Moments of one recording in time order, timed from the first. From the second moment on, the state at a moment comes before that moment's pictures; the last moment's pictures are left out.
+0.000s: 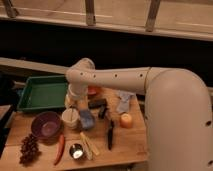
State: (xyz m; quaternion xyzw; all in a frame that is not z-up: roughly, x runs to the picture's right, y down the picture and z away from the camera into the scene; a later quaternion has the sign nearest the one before) arm -0.147 0.072 0.786 -0.32 0.06 0.55 0.77
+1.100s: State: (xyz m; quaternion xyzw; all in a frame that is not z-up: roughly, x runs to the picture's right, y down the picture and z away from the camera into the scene) arm -0.157 0.086 0.798 -0.35 0.06 0.55 0.76
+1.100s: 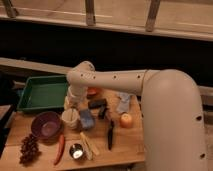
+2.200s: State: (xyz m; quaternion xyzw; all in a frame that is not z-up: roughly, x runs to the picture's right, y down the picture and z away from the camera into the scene) arm -0.160 0.057 0.760 -0.34 0.04 0.54 0.77
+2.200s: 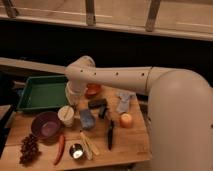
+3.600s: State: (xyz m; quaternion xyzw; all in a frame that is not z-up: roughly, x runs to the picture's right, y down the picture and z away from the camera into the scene) arm -0.003 -0.025 0.644 -0.27 0.12 0.58 0.76
